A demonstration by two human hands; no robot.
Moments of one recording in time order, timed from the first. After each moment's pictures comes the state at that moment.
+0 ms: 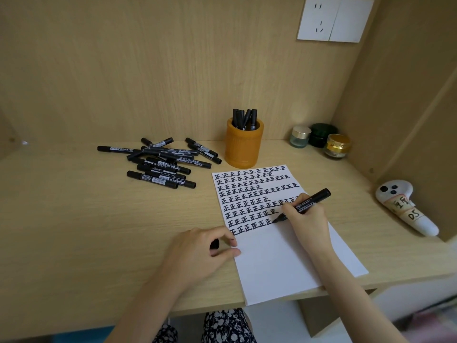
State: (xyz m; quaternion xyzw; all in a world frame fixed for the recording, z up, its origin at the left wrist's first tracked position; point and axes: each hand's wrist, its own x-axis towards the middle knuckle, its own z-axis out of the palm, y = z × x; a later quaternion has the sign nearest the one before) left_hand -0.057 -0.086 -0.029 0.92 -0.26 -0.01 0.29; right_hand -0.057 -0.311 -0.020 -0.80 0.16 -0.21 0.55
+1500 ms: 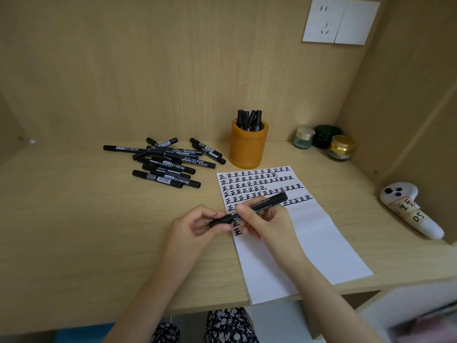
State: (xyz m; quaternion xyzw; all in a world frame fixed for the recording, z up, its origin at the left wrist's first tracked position) left_hand -0.059 -0.084 -0.014 0.73 -0.13 0.03 0.67; right_hand -0.069 -0.245 -0.004 -0.69 -0.06 -0.07 0.72
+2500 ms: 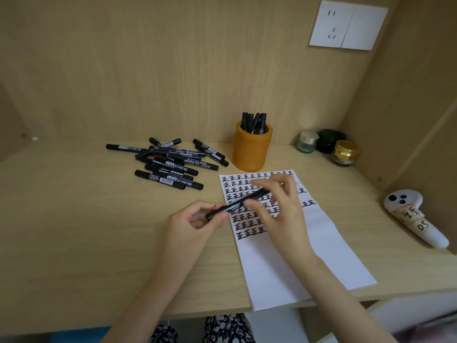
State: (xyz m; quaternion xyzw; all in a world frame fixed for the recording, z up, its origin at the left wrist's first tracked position) left_hand -0.052 -0.084 -0.010 0.76 -0.09 0.09 0.64; right_hand -0.044 -0.262 -0.008 -0.84 -0.11 -0.34 0.40
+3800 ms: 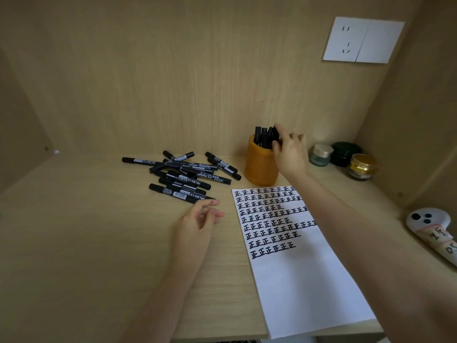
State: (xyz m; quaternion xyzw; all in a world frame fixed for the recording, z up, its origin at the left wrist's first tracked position) left_hand -0.006 -0.076 -0.028 0.79 -0.04 0.13 0.60; right_hand 0.130 -0.293 0.042 -0.94 0.05 -0.29 0.20
